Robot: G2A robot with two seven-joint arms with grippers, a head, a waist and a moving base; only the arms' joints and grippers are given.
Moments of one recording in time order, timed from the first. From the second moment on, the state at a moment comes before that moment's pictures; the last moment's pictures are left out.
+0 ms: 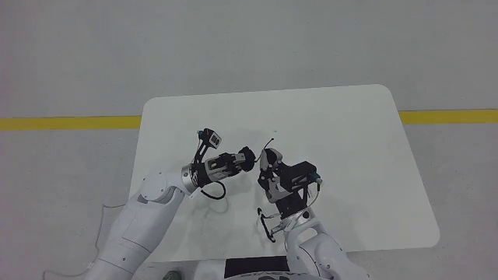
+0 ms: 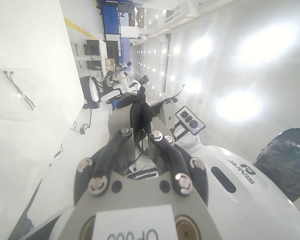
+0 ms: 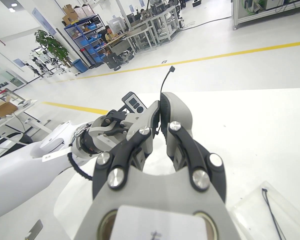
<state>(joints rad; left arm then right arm) 1.44 -1.18 -1.18 -1.46 -0.61 -0.34 -1.03 -1.85 -1.29 0.90 -2.08 -1.28 0.26 -0.11</state>
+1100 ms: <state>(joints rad) 1.44 -1.18 -1.18 -1.46 -0.61 -0.34 -1.03 -1.86 -1.30 0.91 -2.10 -1.18 0.25 -0.07</state>
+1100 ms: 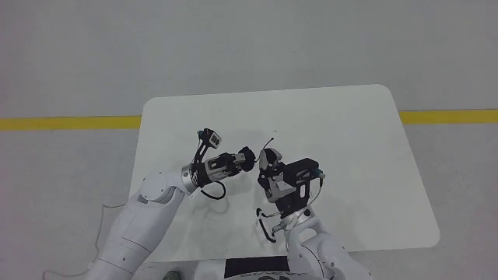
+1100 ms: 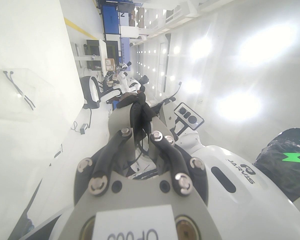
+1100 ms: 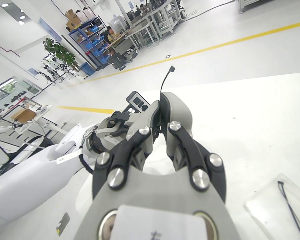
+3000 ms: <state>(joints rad) 1.44 -1.18 -1.18 -1.46 -0.61 -0.34 -1.03 -1.84 -1.32 0.90 -2.08 -0.97 0.24 -0.10</state>
